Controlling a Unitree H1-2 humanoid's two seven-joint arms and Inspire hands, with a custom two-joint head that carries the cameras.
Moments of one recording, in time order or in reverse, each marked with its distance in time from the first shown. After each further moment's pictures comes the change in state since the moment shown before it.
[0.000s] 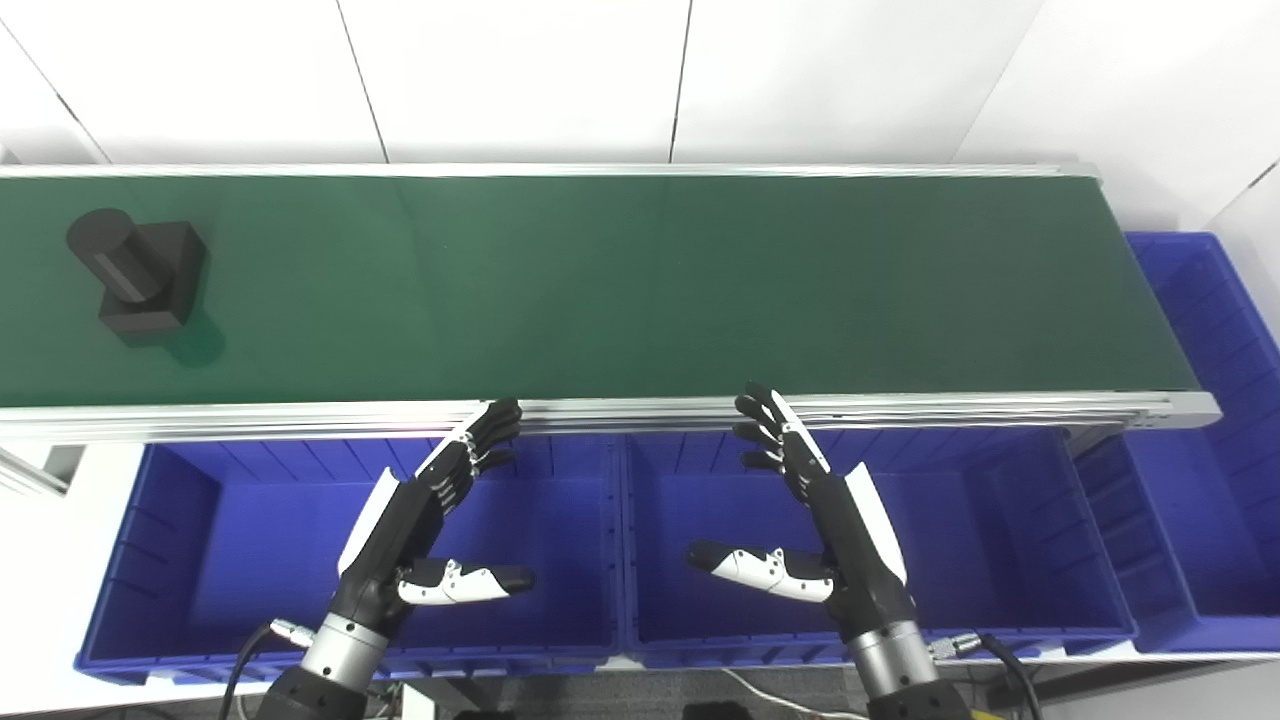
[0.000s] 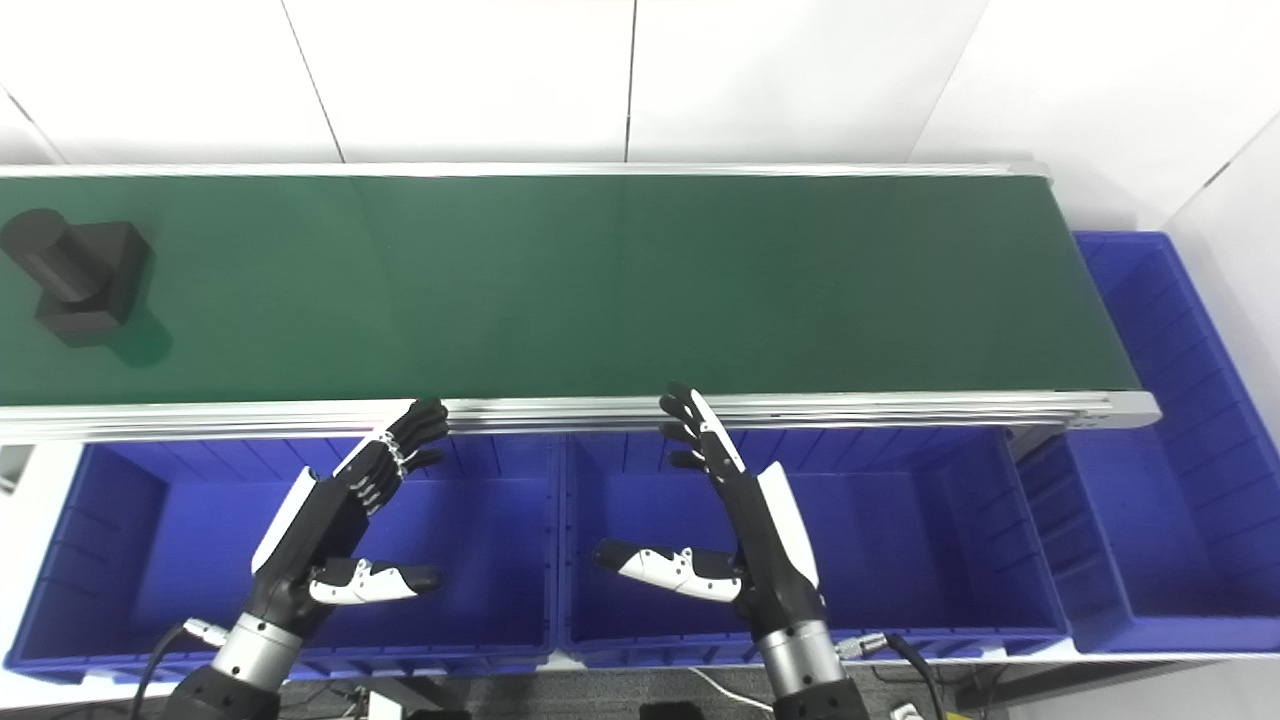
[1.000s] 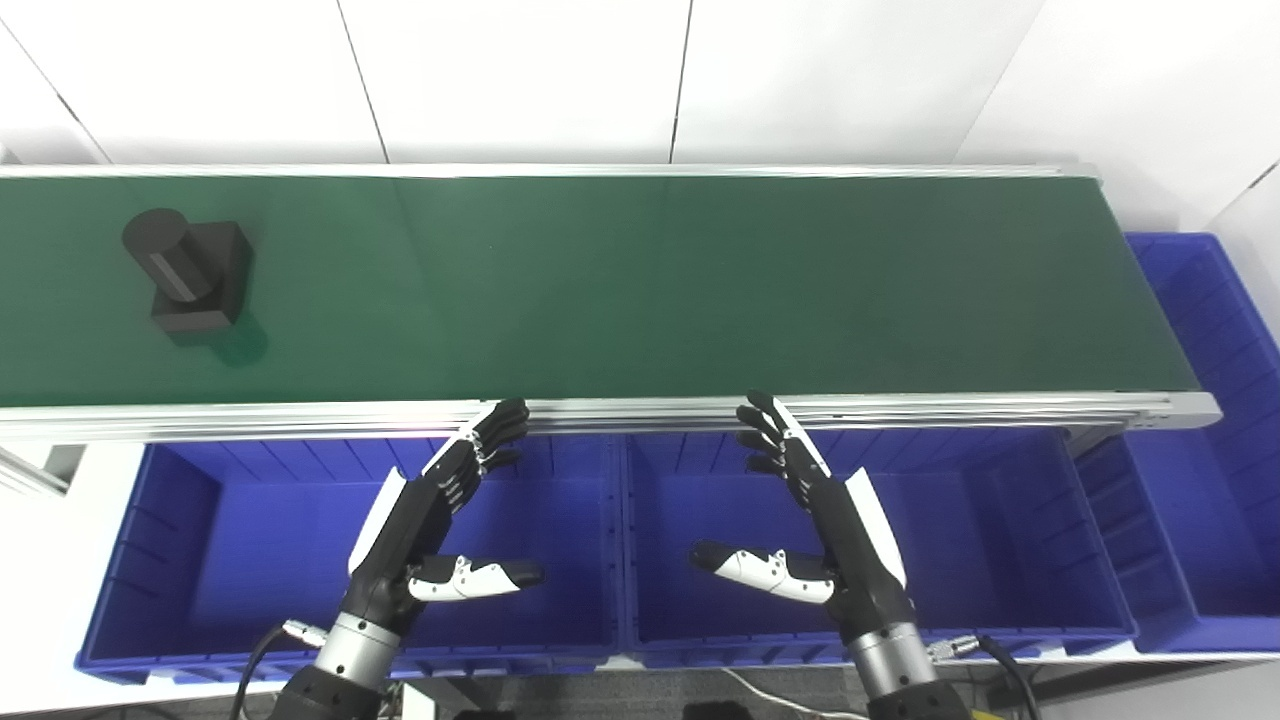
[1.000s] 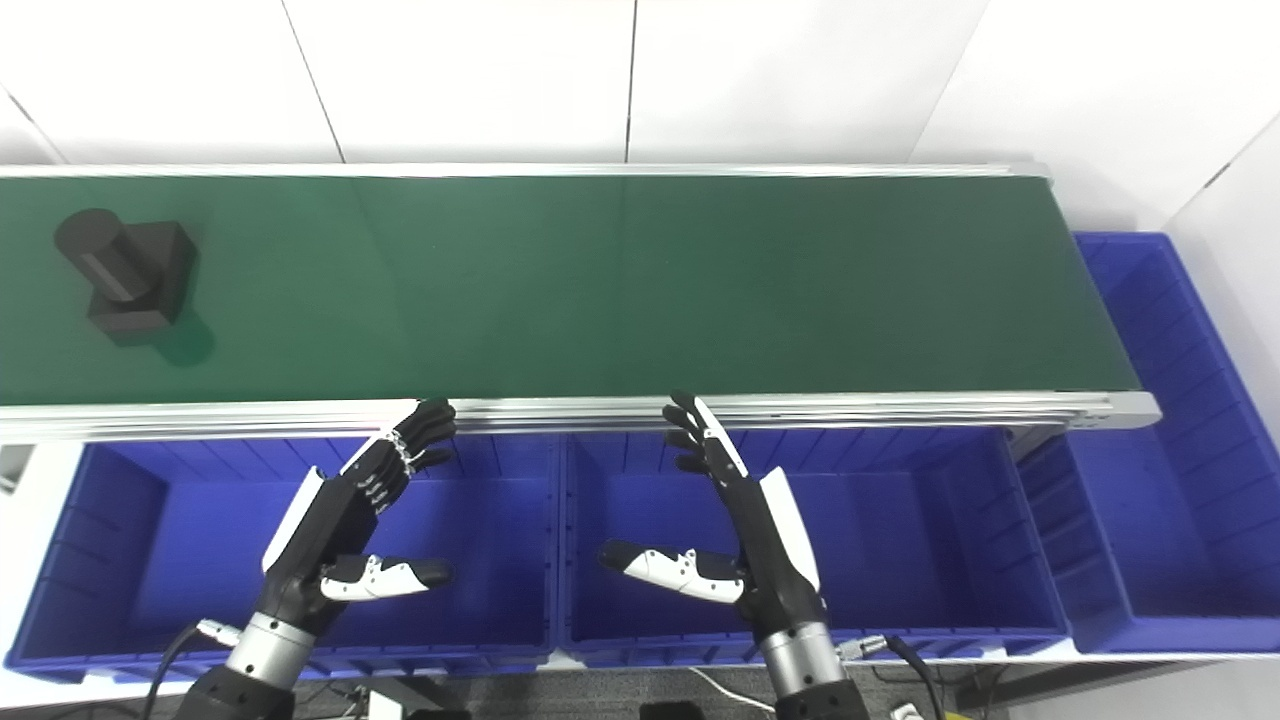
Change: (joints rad) left arm -0.004 -0.005 -0.029 0.013 -0.011 0.000 0.031; right arm -0.006 -0.004 -0.014 0.038 0.012 -0.019 -0.004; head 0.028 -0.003
